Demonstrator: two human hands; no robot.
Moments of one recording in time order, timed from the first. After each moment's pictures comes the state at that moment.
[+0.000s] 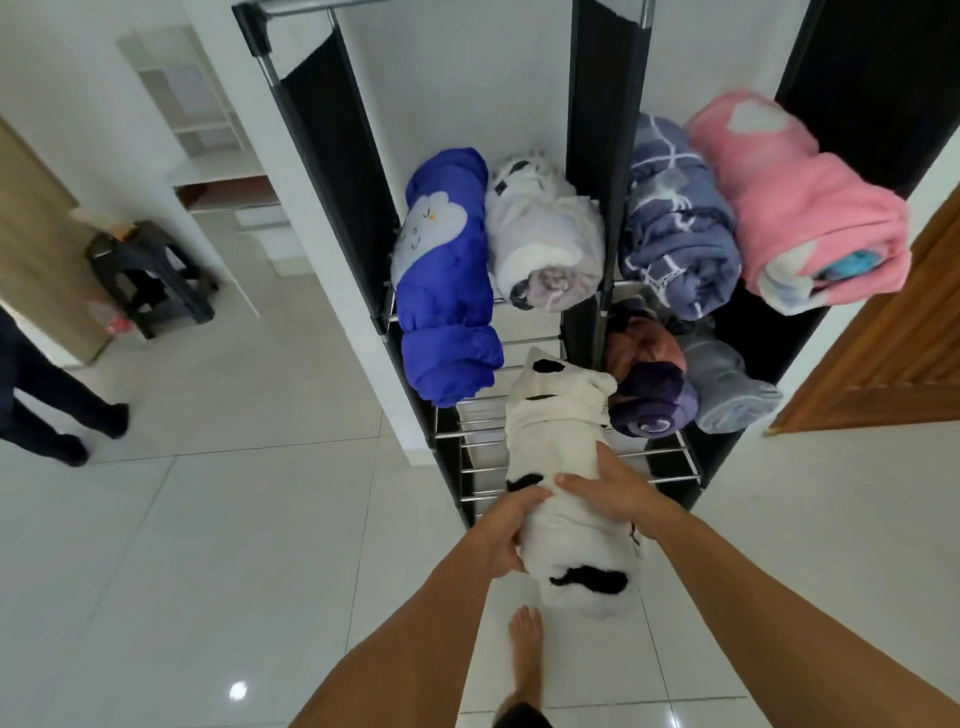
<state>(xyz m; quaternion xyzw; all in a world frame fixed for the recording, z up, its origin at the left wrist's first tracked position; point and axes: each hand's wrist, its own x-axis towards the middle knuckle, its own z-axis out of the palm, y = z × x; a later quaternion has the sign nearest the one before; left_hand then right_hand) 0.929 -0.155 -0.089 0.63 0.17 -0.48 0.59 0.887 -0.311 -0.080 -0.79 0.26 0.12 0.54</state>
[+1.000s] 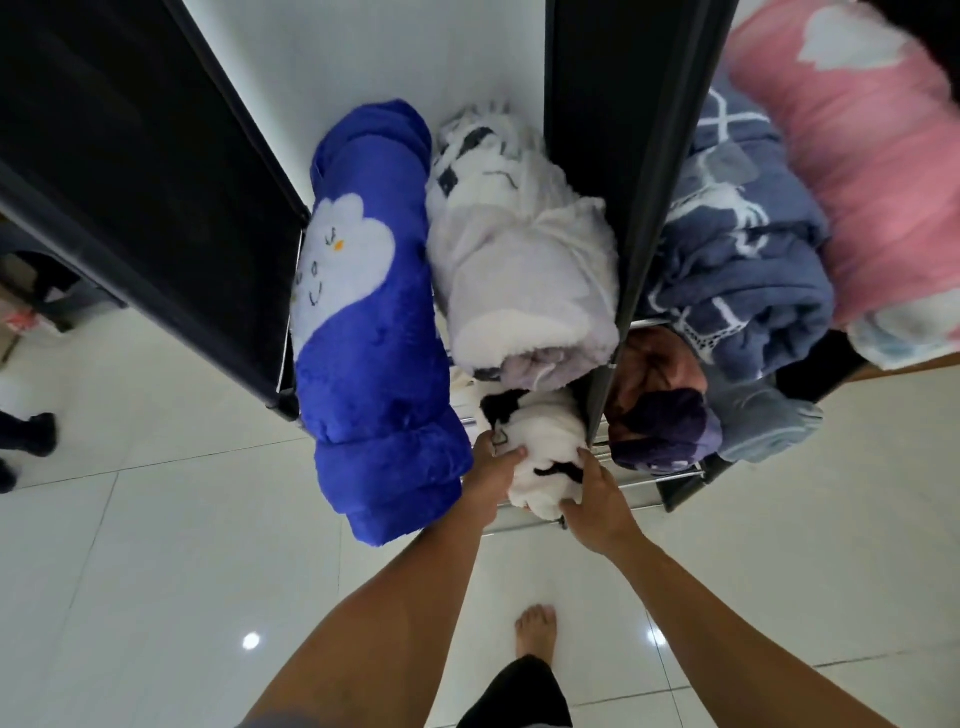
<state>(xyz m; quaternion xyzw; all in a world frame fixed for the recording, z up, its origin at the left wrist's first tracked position) 1.100 -0.249 -0.160 0.71 0.10 -0.38 0.58 0.990 -0.347 -0.148 -0.82 0.34 0.12 0.44</state>
